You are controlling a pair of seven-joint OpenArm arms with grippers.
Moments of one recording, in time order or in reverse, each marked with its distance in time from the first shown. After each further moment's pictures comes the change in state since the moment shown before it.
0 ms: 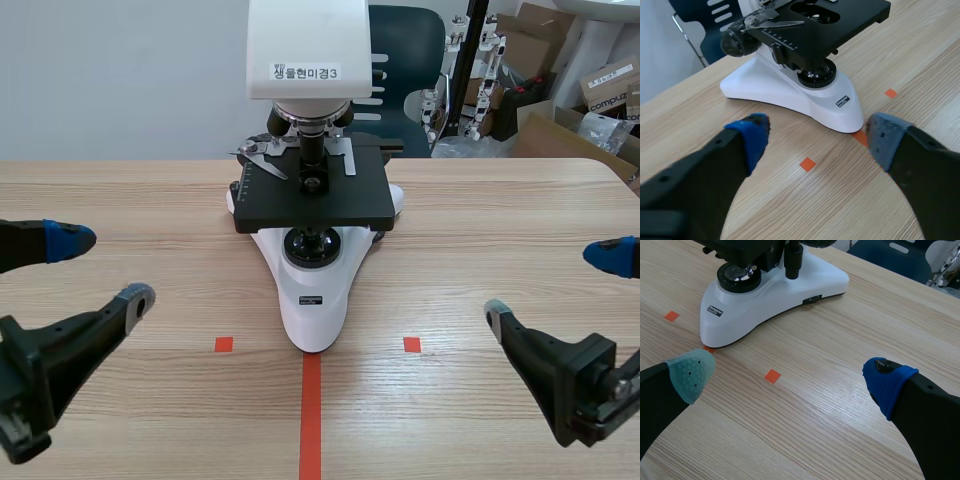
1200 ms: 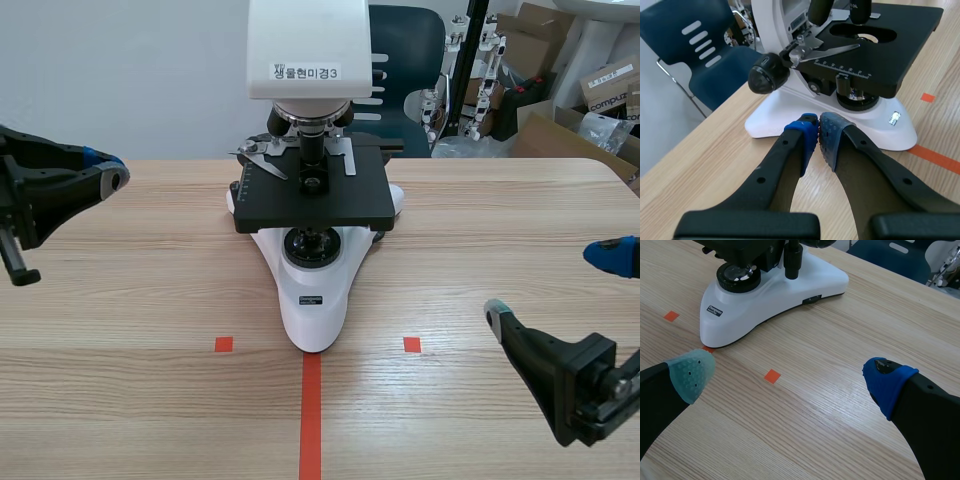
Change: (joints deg) left arm -39.4 -17.6 19.2 -27.5 -9.2 -11.6 -7.7; right arm 0.0 0.0 0.0 0.0 0.0 0.0 0.0
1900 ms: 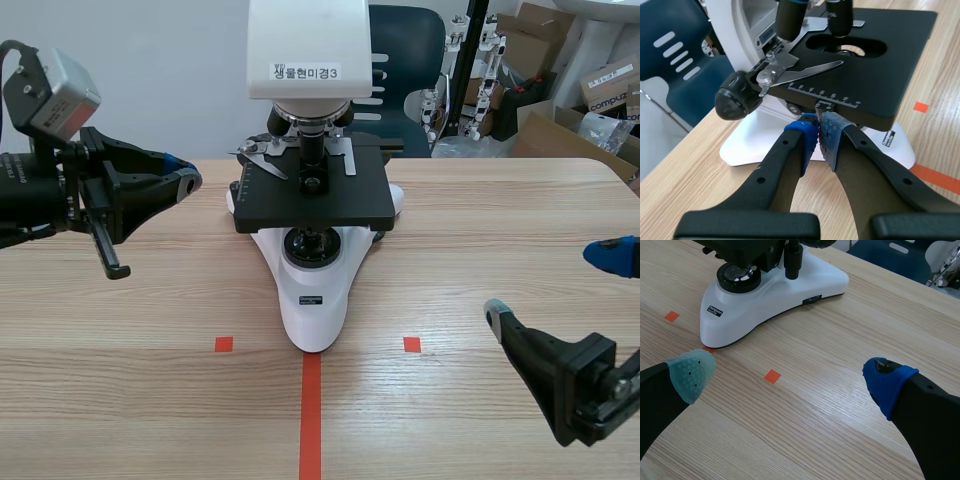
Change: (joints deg) left arm -13.9 7.8 13.1 -6.4 5.2 0.4 2.4; right arm 0.0 0.0 0.0 0.0 0.0 0.0 0.0
